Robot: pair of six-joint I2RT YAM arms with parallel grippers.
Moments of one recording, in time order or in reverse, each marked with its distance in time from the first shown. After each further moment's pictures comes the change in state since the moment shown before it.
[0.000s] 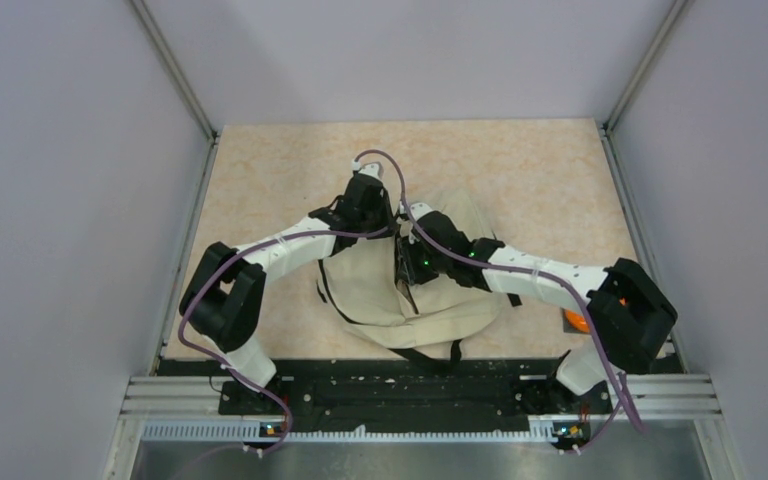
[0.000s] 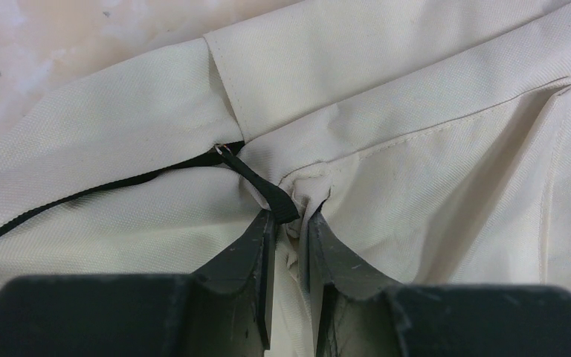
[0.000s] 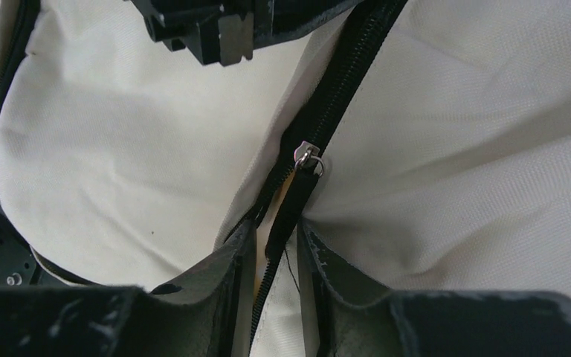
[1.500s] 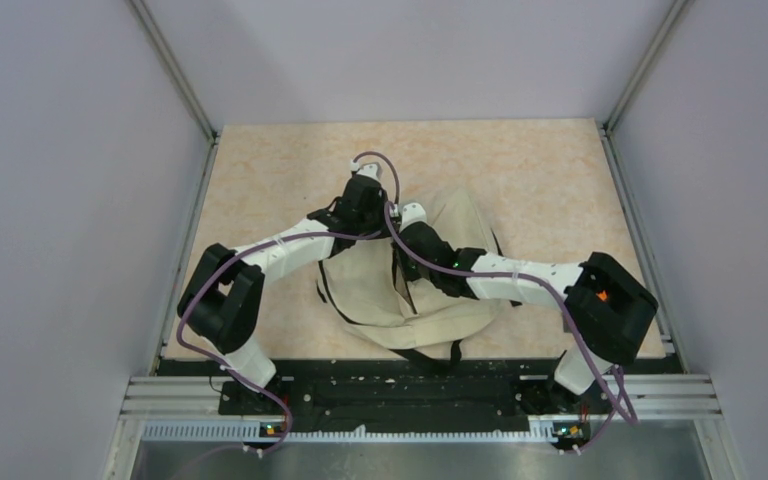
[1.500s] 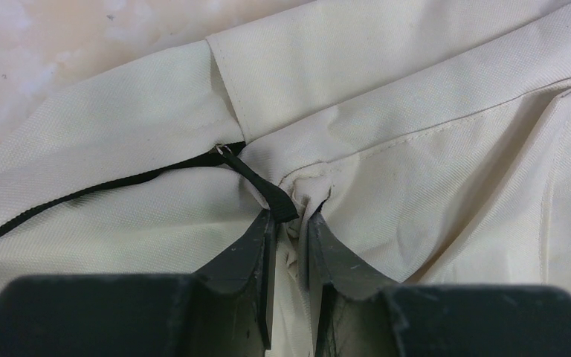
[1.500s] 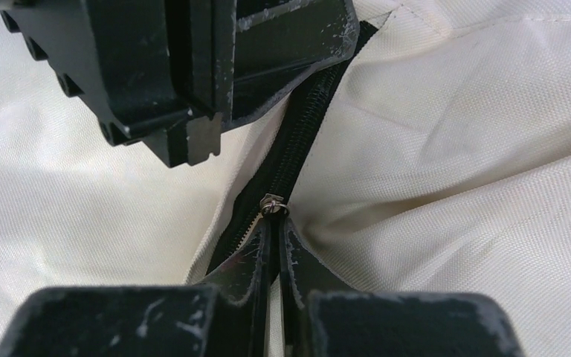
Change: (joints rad) left arm 0.002 -0.011 -0.019 0.021 0.000 0.002; right arm 0.076 0.093 -0.004 0.156 0.307 -0.045
